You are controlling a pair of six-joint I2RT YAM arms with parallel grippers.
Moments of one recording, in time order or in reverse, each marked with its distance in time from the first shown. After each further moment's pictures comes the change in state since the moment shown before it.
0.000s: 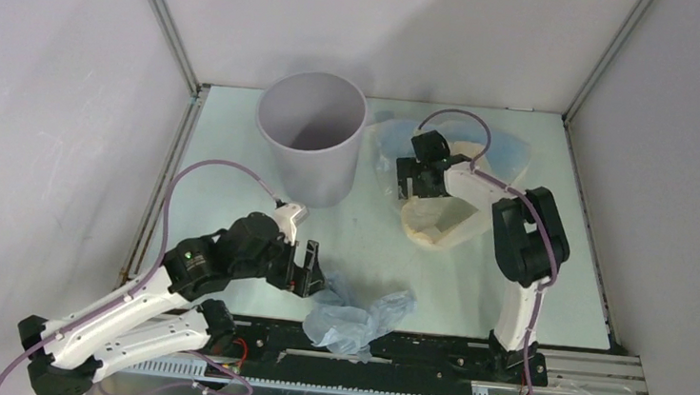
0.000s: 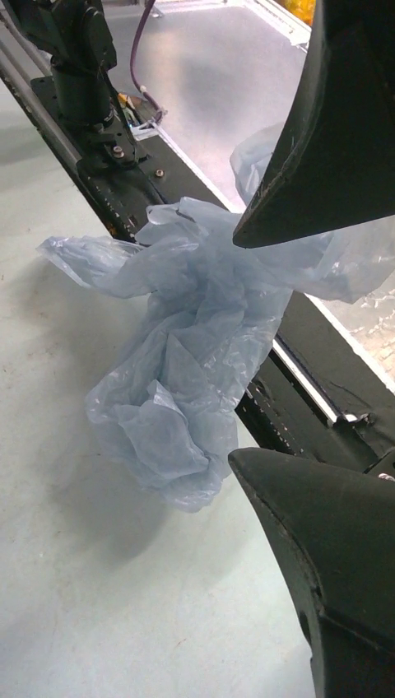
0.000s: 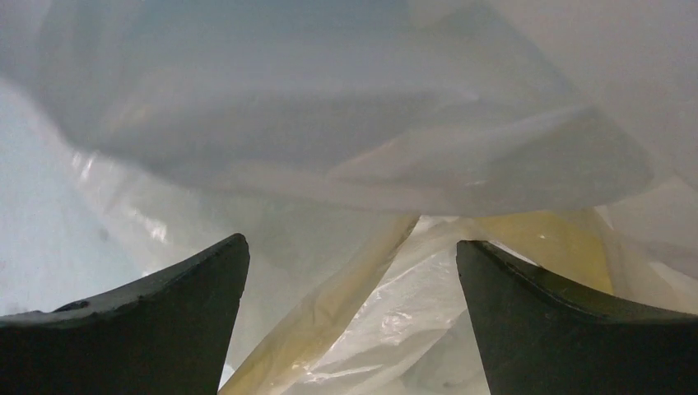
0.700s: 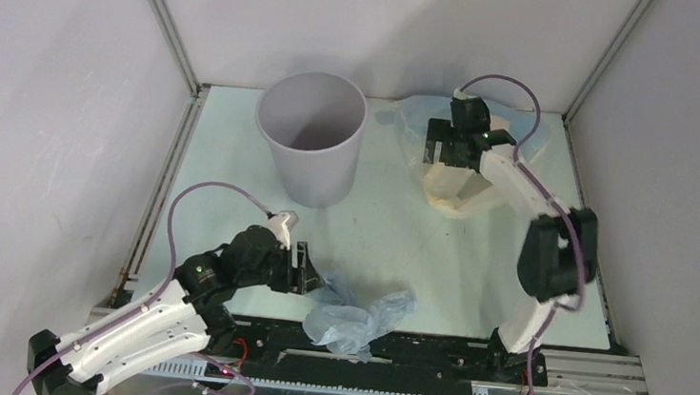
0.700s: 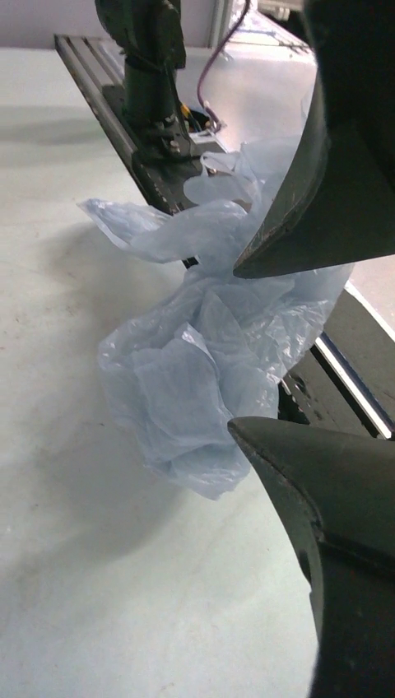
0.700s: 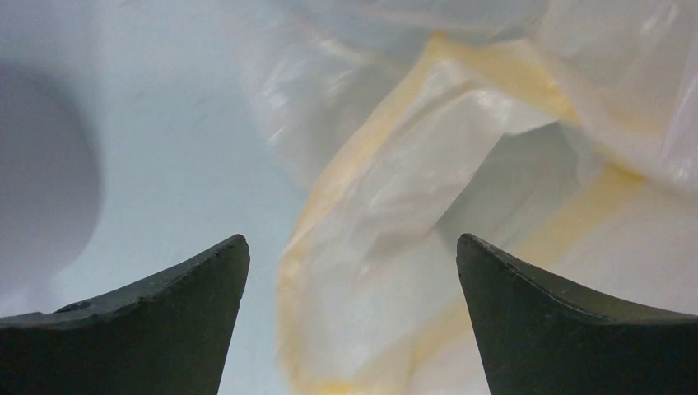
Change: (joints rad) left arm 0.103 -0.086 -0.289 0.214 0.025 -0.145; right arm -0.165 -0.050 0.238 -0.159 -0.011 0.035
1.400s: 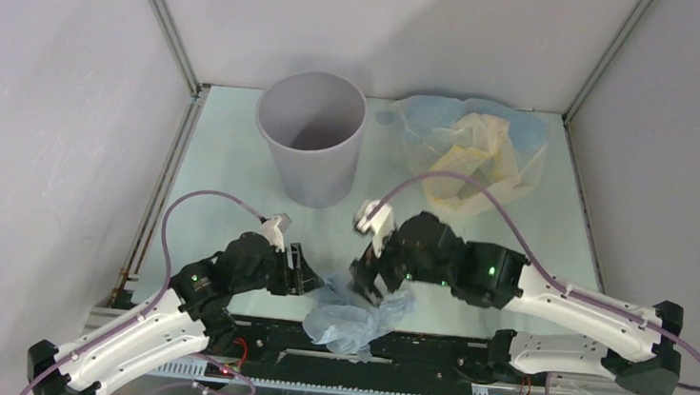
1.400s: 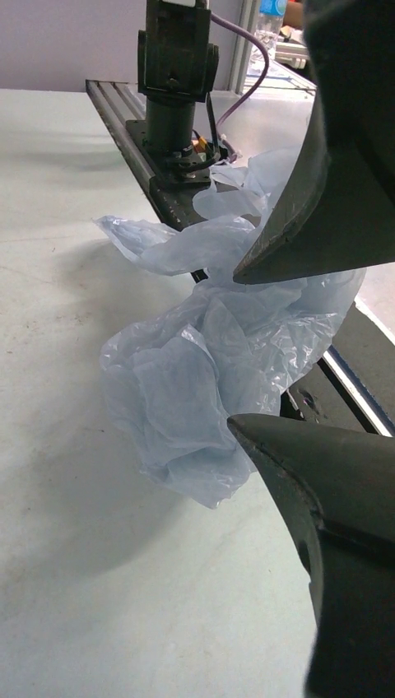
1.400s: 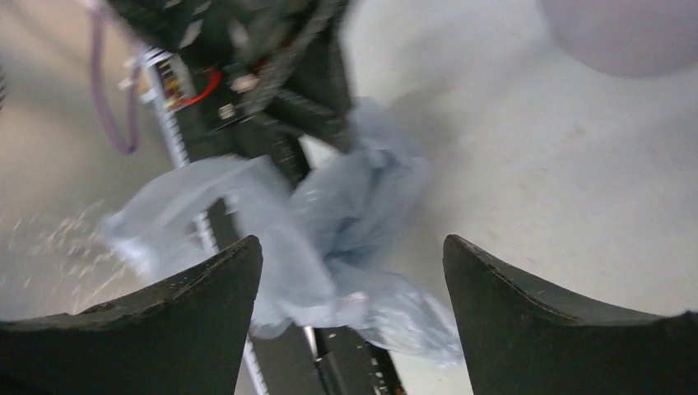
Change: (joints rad) left arm 0.005 -0.090 -0.084 0.063 -0.005 -0.103; right arm 0.871 -0.757 -0.439 -0.003 -0.171 -0.133
